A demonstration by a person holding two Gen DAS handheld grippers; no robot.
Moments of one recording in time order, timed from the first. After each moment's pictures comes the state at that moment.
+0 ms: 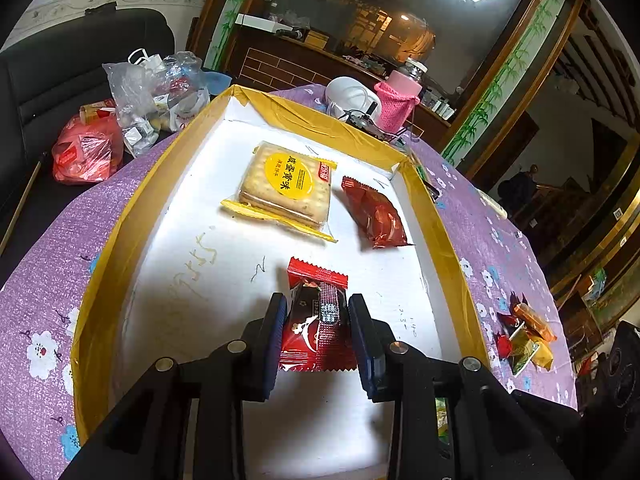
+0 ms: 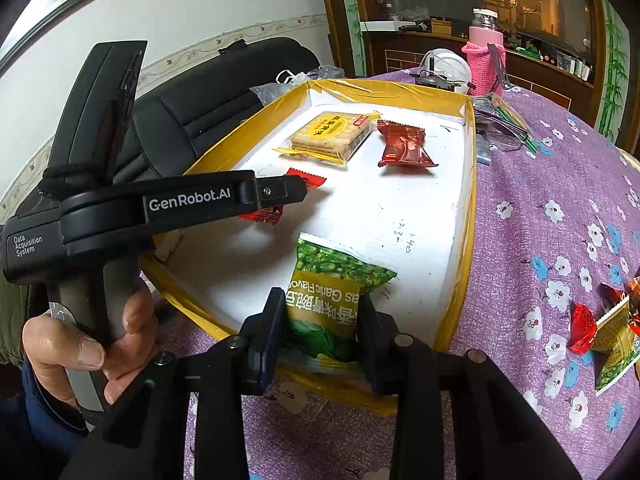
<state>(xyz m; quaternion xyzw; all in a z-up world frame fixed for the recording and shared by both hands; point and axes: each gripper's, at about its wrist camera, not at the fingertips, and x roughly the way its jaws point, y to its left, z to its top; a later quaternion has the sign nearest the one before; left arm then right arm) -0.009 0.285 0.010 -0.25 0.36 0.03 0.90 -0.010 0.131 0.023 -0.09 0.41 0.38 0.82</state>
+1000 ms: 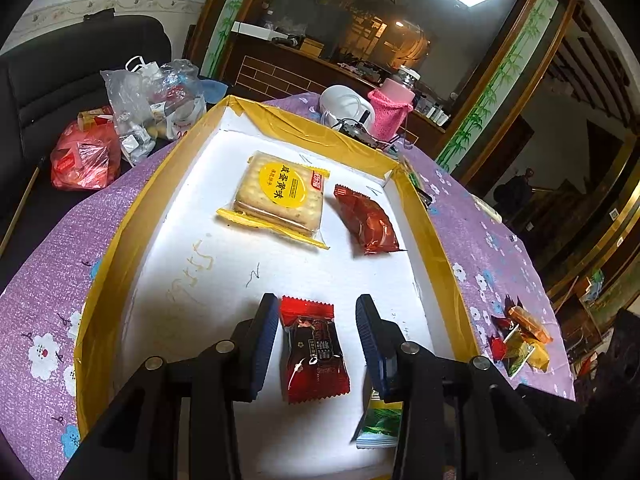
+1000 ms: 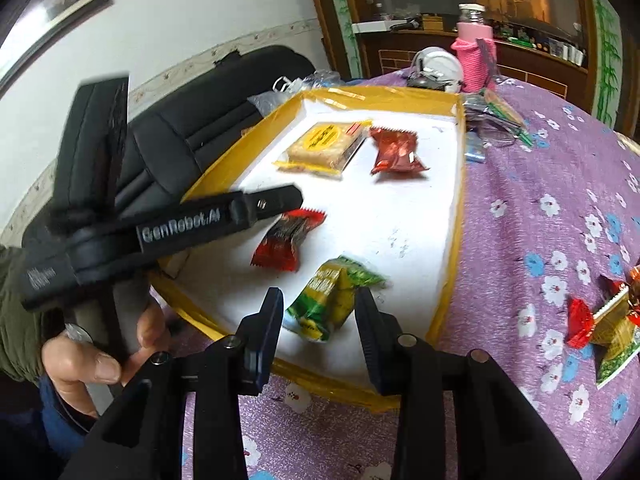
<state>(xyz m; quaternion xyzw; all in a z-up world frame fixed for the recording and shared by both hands) -0.013 0.284 0.014 -0.24 0.34 0.03 0.91 -0.001 0.116 0.037 -0.04 0.41 0.38 0.82</state>
